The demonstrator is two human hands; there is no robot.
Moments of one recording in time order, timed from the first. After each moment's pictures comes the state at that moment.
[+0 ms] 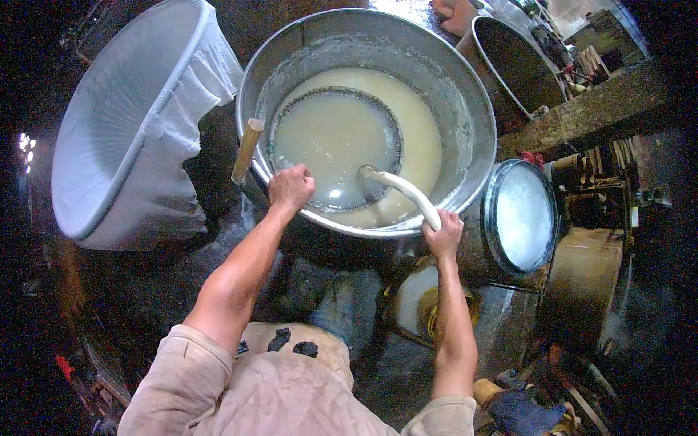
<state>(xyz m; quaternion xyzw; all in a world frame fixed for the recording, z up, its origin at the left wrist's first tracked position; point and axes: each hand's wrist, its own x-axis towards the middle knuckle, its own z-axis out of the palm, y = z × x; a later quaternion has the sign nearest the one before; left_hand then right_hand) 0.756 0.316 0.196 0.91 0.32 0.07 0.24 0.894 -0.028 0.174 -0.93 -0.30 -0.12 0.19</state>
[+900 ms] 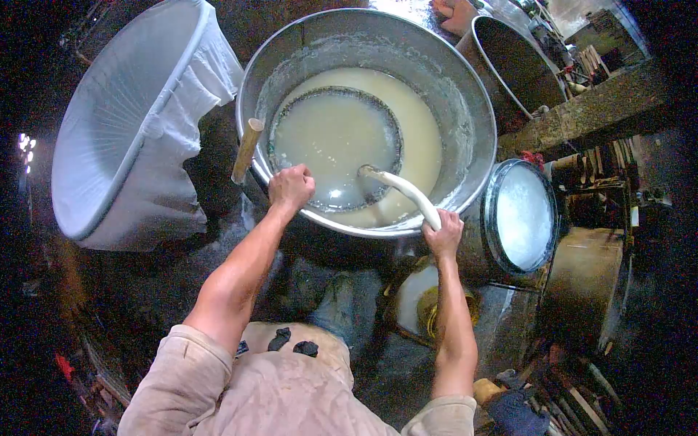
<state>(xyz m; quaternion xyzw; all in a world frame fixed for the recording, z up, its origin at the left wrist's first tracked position) 0.757 0.316 0.198 0.92 0.32 0.06 0.23 0.894 -0.029 0.173 -0.92 -0.31 -0.11 0.20</state>
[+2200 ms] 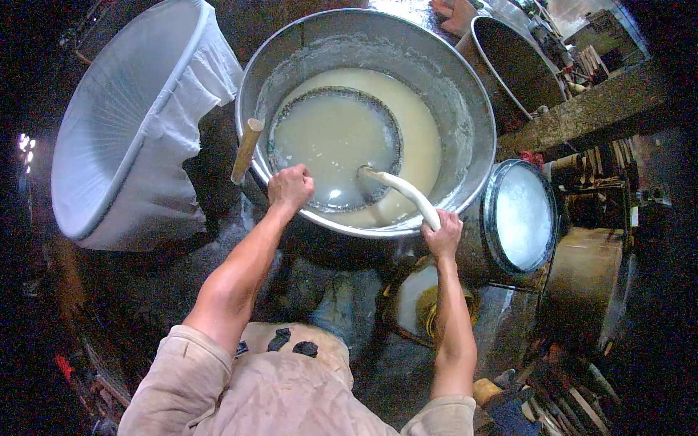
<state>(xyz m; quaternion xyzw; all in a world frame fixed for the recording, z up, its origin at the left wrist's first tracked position) 0.758 0.318 0.192 0.92 0.32 0.06 0.23 0.895 -0.029 0.172 -0.92 -0.30 -0.12 0.20</state>
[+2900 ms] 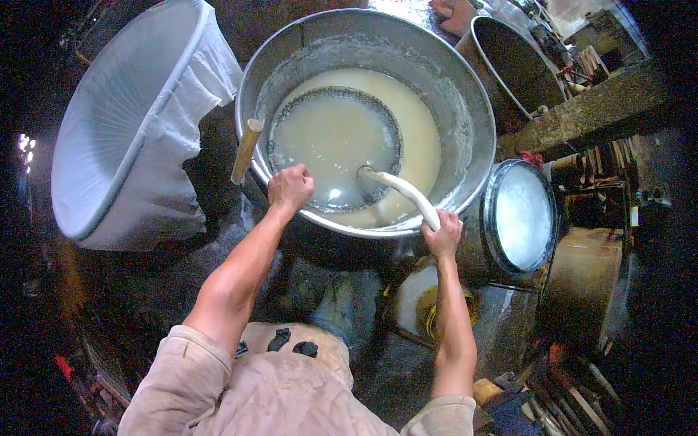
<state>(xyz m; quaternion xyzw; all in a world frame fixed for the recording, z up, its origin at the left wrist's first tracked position) 0.757 0.317 0.192 0.92 0.31 0.08 0.24 0.894 -0.029 0.173 -0.93 -0.30 -0.11 0.20</state>
